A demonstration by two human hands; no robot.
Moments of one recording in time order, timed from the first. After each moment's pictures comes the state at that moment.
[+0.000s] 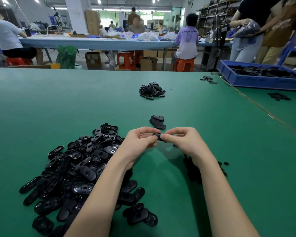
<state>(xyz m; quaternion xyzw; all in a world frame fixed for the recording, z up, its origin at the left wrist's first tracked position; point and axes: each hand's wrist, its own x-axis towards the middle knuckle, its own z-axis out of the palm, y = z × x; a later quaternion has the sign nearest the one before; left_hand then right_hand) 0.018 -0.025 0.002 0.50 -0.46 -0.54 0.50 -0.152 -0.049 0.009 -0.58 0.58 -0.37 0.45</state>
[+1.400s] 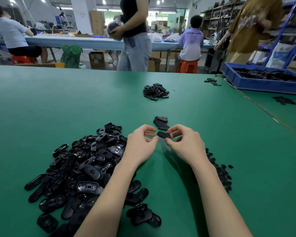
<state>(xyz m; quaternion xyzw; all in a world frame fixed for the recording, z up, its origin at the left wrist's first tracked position) 0.021 -0.034 -0.012 0.63 -0.58 -0.26 0.44 -0.142 -0.059 -0.011 -0.69 0.62 -0.33 0.18</state>
